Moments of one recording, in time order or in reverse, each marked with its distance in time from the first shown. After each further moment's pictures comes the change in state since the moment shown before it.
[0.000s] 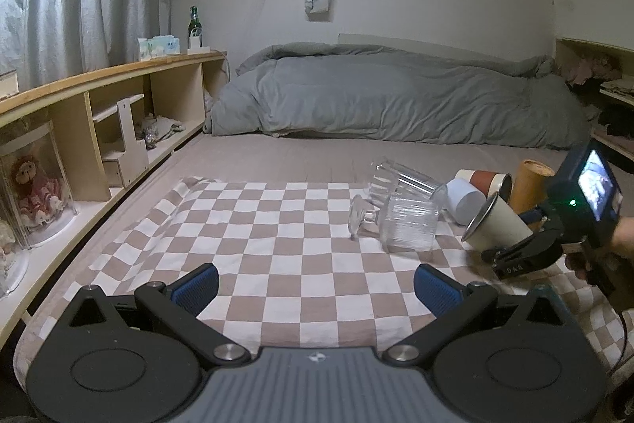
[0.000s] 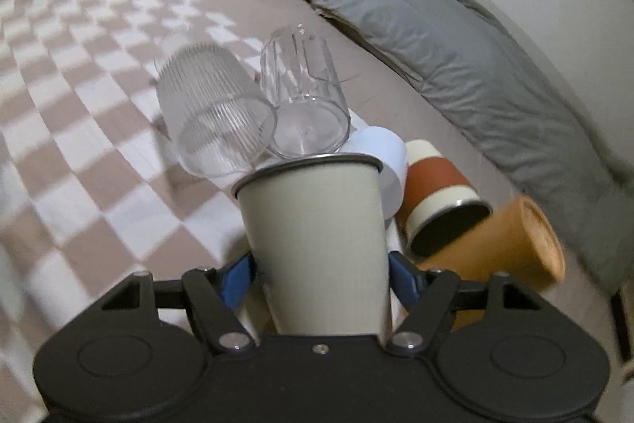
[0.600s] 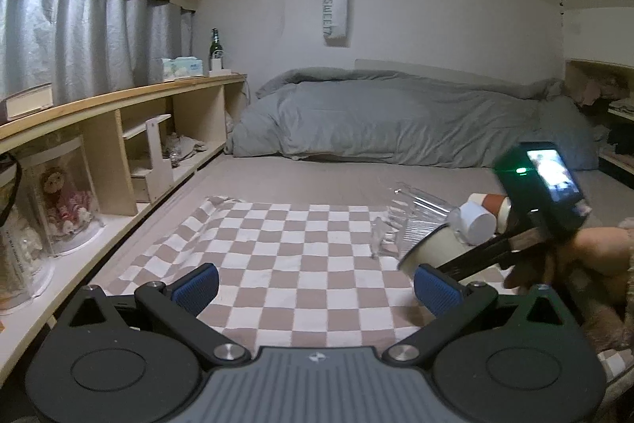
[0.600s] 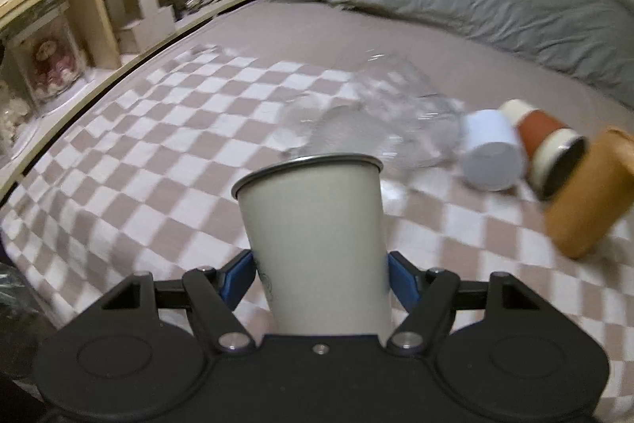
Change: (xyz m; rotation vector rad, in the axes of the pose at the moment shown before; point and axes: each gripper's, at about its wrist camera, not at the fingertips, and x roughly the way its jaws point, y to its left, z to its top) left arm -0.034 0.021 0.000 -0.023 -0.064 0.049; right arm -0.031 0.057 0.063 0.349 0.084 0.293
